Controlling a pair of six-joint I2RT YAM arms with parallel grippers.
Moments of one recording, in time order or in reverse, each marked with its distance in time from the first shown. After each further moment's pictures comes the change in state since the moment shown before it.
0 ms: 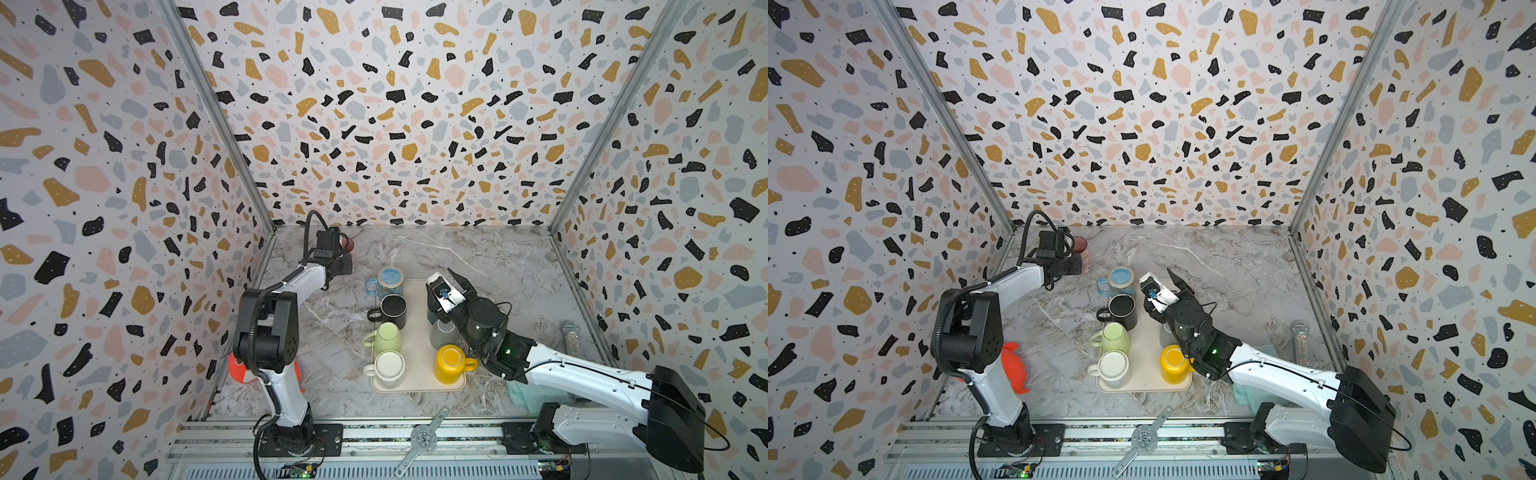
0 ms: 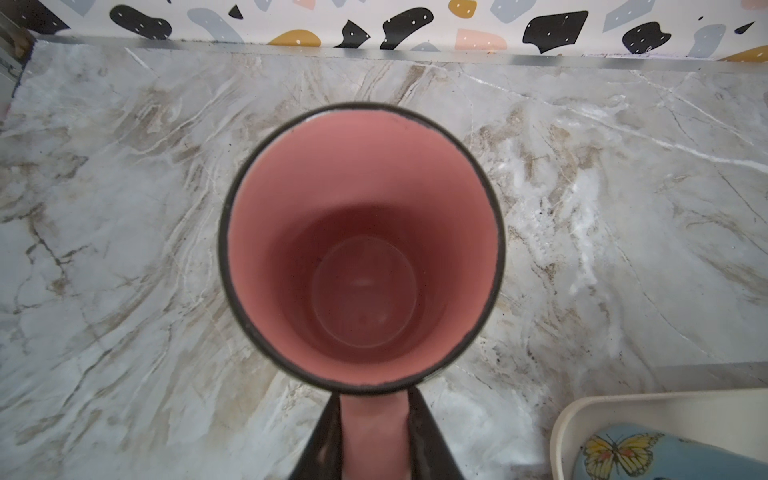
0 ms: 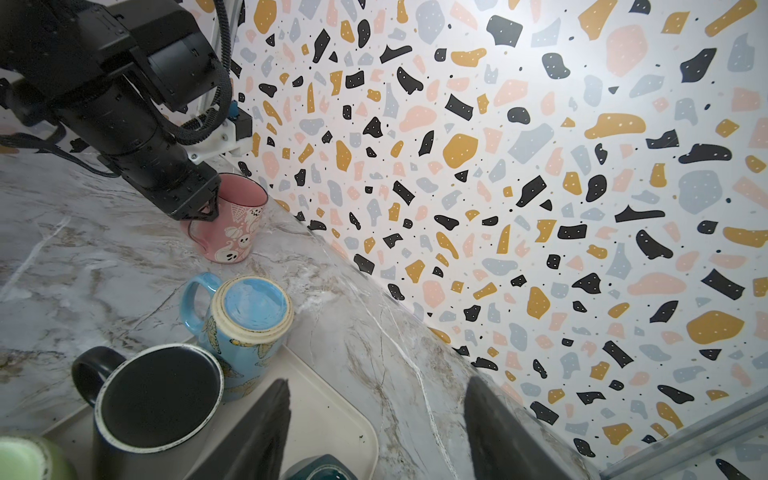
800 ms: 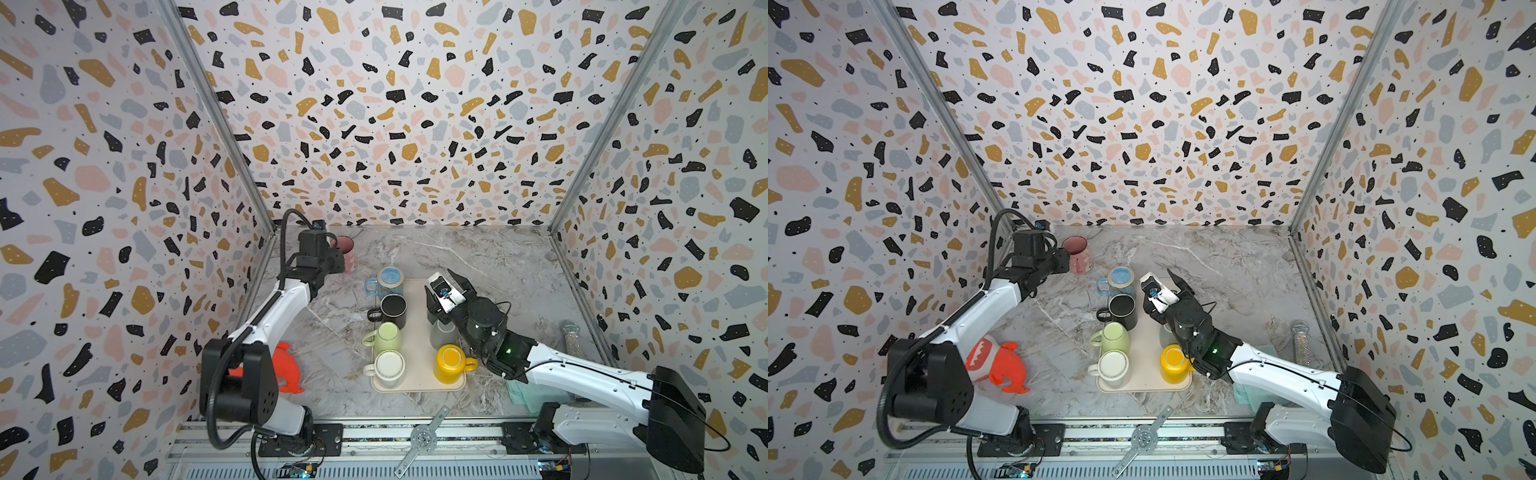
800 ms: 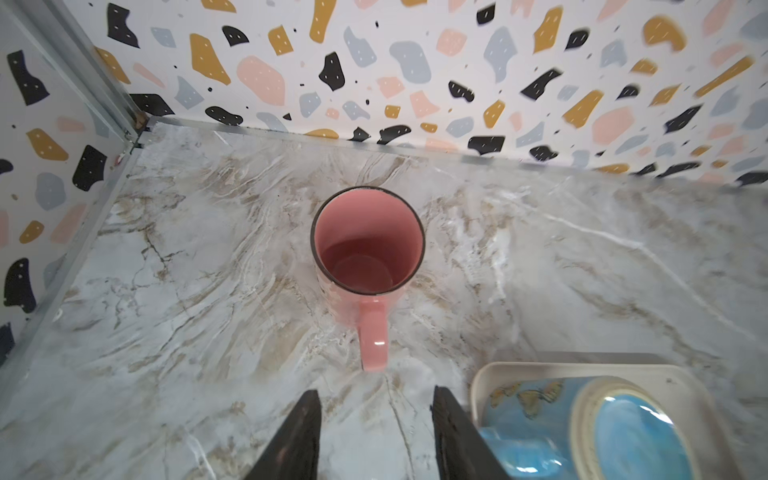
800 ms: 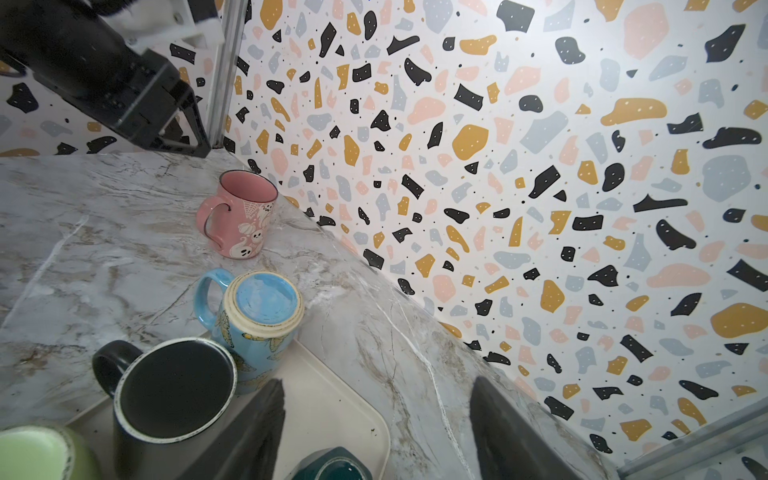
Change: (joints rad) left arm 0.000 -0.409 -0.168 -0.045 0.006 -0.119; right arm -0.004 -0.007 0.002 -0.039 -0.028 0.053
